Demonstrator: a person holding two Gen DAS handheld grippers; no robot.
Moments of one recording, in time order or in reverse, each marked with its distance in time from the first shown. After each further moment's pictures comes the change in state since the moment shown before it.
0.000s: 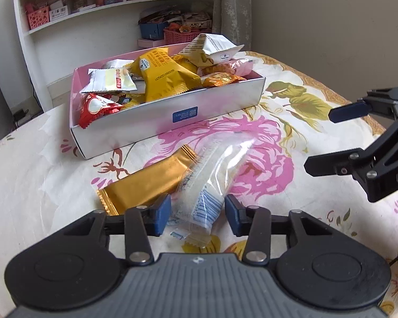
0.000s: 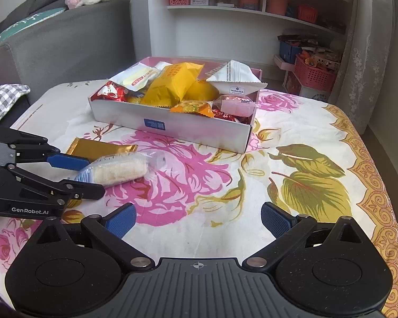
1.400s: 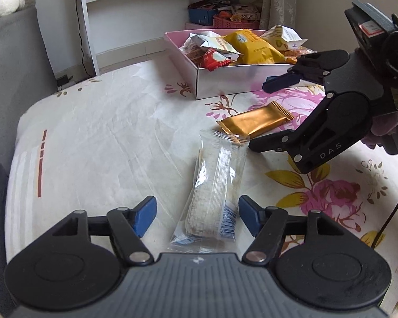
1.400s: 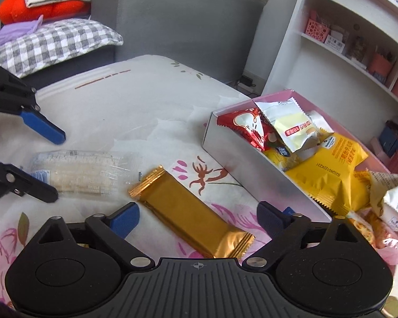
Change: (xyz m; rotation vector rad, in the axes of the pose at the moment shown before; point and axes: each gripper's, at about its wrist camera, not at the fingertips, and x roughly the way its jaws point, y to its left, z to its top) left arm -0.056 0.089 -0.060 -0.137 0.059 0.085; right arm 0.089 0.124 0.051 -0.499 -0.055 0.252
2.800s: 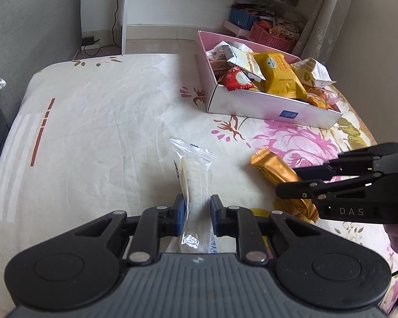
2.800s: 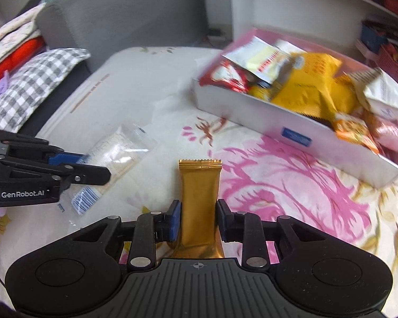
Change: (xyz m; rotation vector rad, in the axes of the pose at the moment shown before) left arm -0.007 -0.001 0.026 -0.300 0.041 -0.005; right arm -0.036 -0.006 -0.004 0.433 0.210 0.047
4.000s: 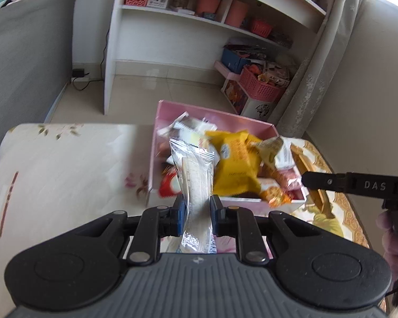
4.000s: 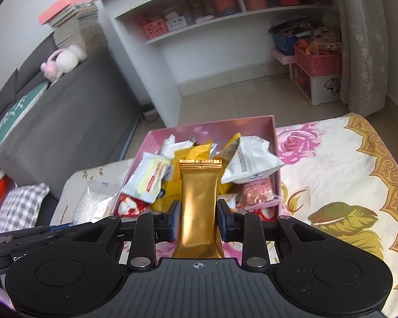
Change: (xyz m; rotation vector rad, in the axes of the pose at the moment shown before) left arm 0.004 -0.069 0.091 -0.062 -0.155 -0.029; right arm -0.091 -0.128 0.047 0.401 -0.272 -0.051
